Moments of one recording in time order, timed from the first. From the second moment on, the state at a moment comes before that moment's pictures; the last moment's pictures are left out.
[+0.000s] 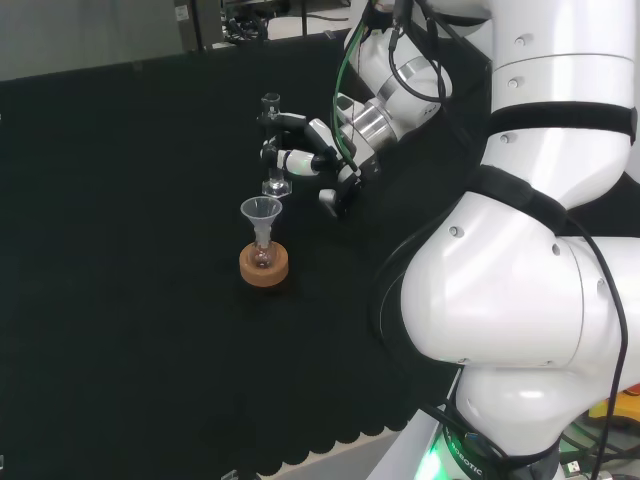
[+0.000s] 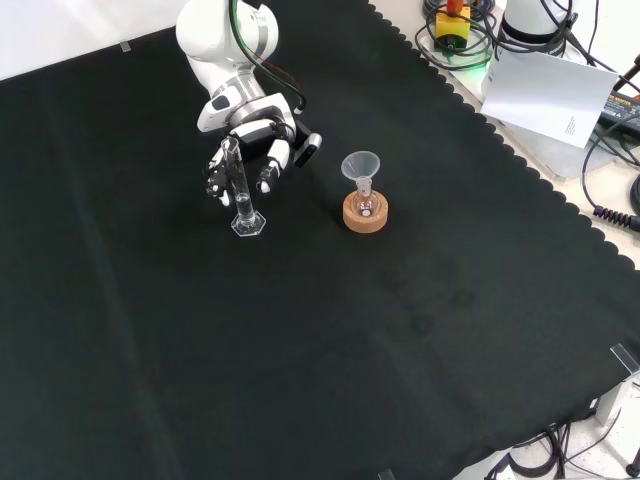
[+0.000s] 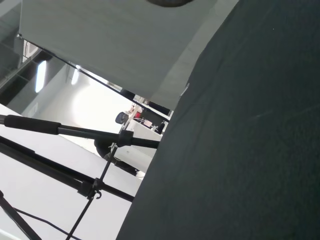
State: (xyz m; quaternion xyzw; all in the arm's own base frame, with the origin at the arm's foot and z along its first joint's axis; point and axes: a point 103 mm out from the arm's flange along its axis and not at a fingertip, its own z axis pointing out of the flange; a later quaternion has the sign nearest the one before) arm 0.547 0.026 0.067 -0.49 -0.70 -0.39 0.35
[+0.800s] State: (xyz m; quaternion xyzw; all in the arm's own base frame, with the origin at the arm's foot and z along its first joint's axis) arm 0.549 0.029 0.067 -0.48 -0.68 -0.42 0.37
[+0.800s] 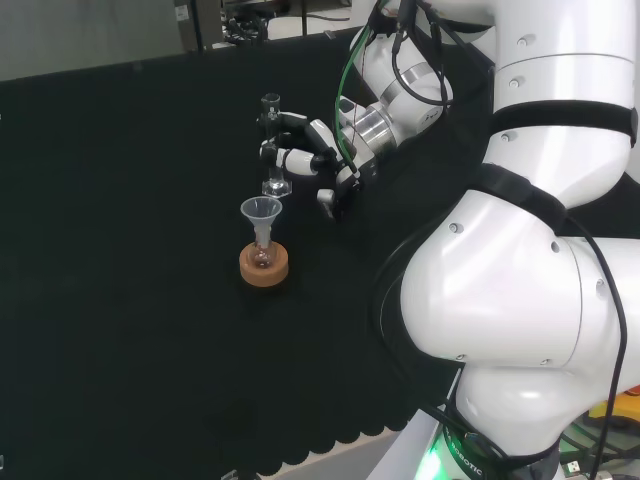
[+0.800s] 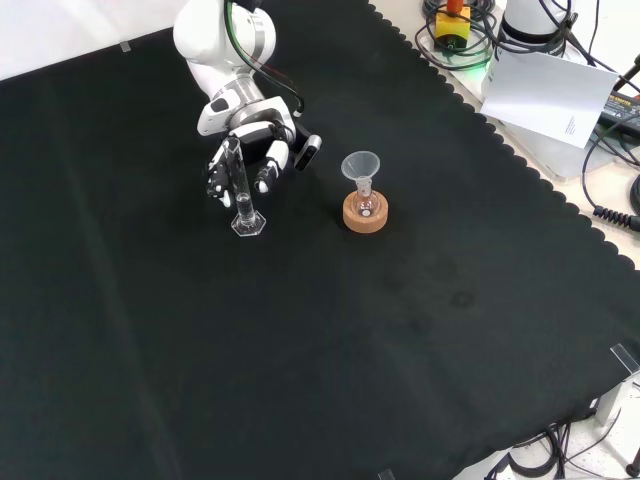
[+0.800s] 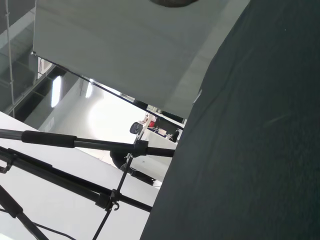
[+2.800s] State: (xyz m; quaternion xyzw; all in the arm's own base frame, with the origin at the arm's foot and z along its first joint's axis) arm 0.540 0.009 0.123 -0.54 -0.76 -0.28 0.22
